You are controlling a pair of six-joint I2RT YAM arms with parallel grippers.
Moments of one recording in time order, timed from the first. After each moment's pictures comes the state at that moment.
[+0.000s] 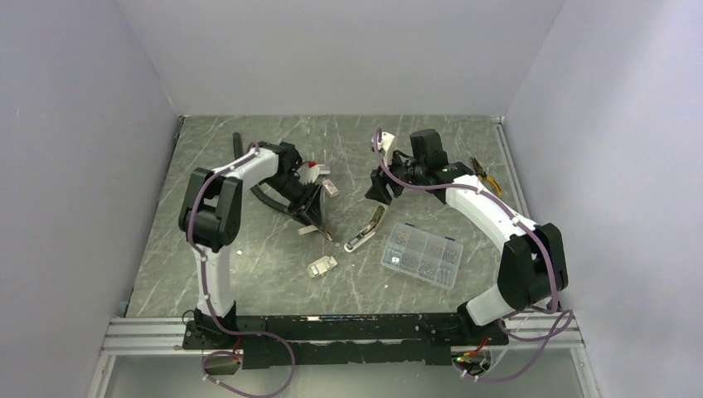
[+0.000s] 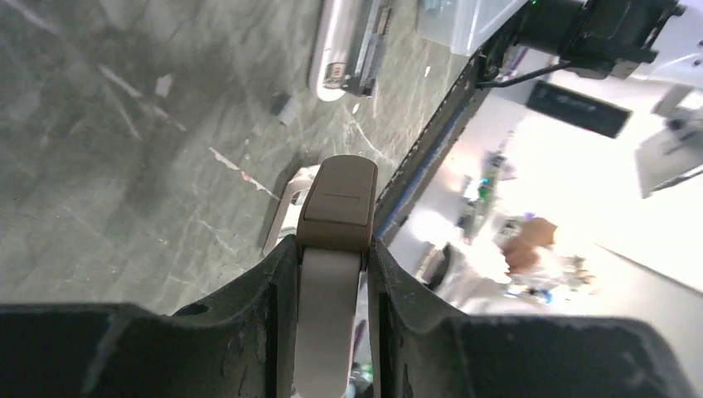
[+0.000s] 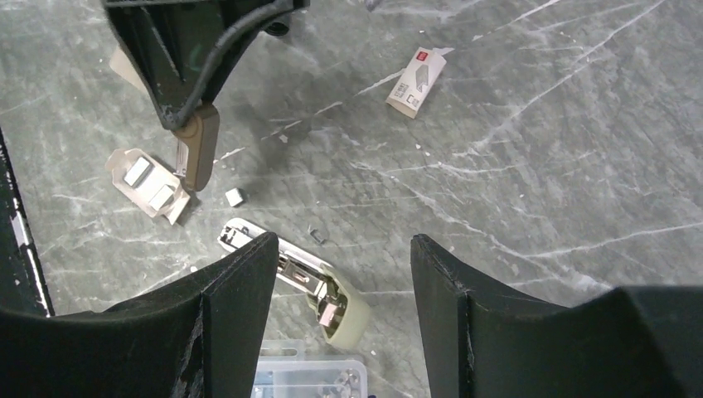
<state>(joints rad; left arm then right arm) -0.34 1.99 1.49 -1.08 0.88 0.17 0.40 1.50 1.15 -0.33 -0.66 -0.38</state>
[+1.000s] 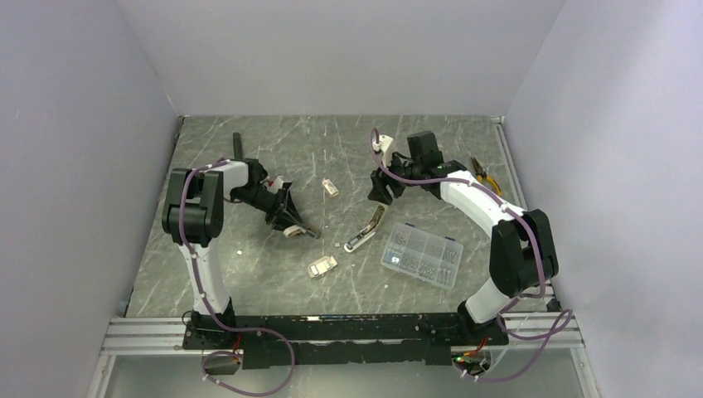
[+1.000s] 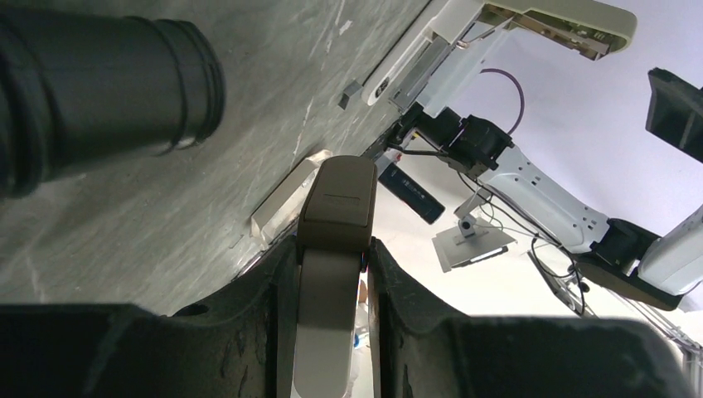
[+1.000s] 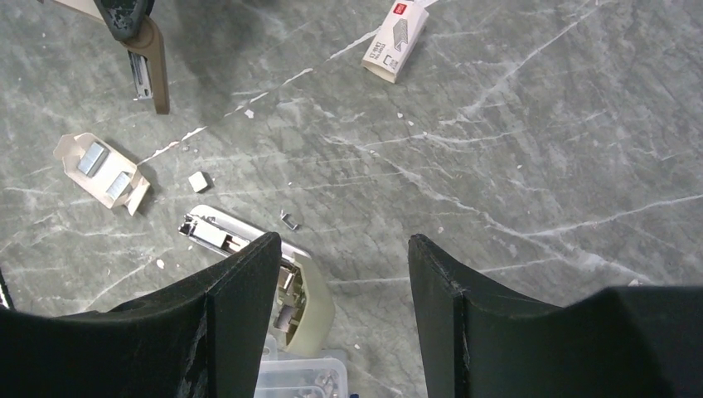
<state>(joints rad) -0.10 2.03 1.26 -0.95 0.99 -0.23 0.37 1.60 1.15 -0.32 -0.63 -0.40</state>
